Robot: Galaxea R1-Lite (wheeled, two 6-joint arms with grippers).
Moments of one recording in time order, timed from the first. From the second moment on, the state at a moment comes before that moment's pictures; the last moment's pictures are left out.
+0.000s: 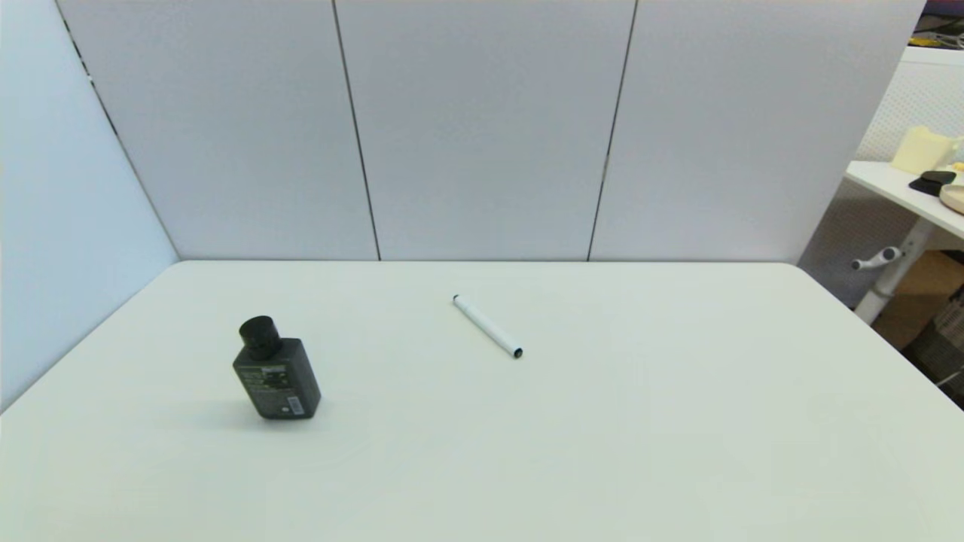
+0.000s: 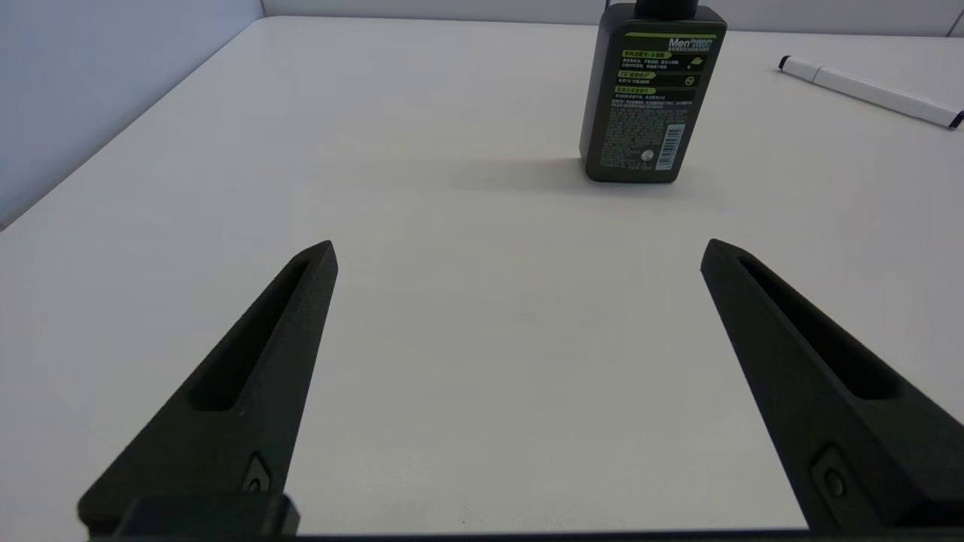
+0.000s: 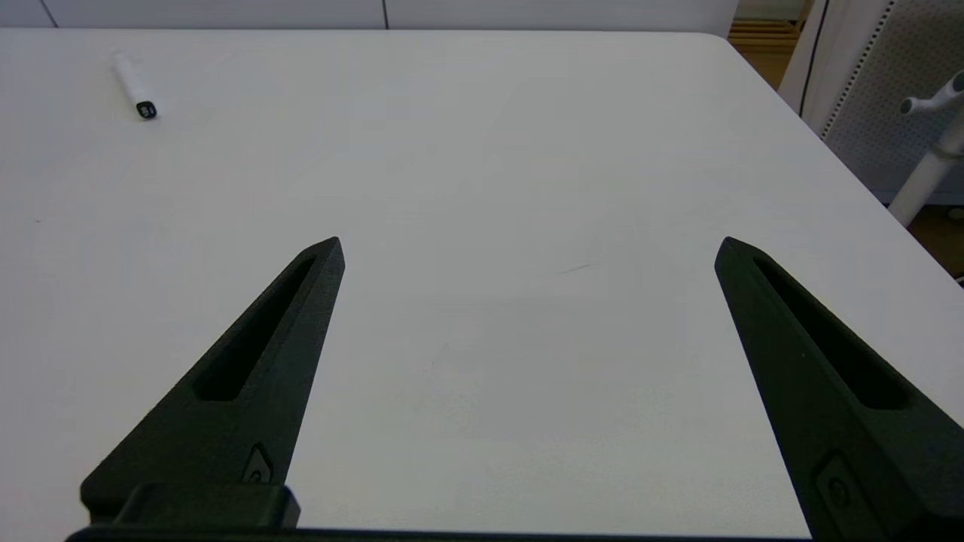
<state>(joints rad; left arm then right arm) 0.01 0.00 0.00 0.00 0.00 0.00 0.00 0.00 0.00 0.00 0.01 -0.01</state>
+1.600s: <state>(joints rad) -0.01 0.87 -1.01 0.38 -0.07 0.28 0.00 0.00 0.00 0.00 0.01 -0.01</state>
